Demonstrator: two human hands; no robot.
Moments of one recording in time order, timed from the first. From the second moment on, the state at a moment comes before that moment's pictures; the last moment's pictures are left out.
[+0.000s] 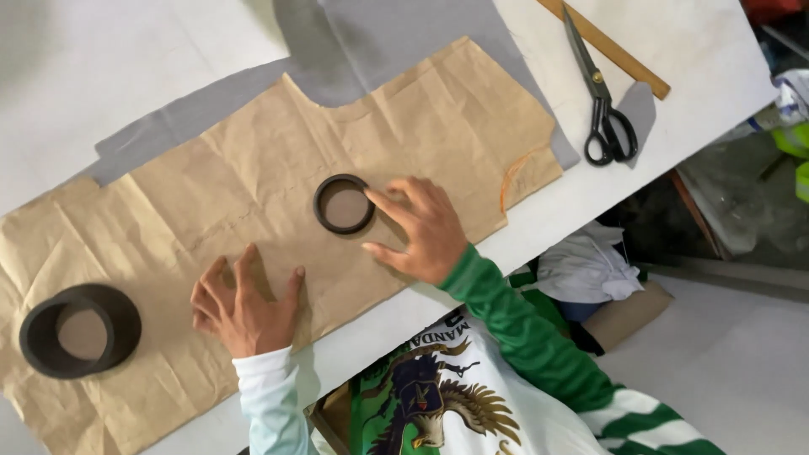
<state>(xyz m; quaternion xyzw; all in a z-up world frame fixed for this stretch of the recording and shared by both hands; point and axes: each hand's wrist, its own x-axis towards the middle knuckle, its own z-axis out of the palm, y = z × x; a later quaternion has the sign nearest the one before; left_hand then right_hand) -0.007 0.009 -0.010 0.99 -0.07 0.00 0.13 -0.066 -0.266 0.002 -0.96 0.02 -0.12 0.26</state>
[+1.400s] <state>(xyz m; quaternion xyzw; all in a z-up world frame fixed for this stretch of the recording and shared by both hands) -0.063 -0.155 0.001 0.88 -0.27 0.17 0.35 -0.204 -0.373 -0.035 -0.94 0.12 -0.25 0.18</state>
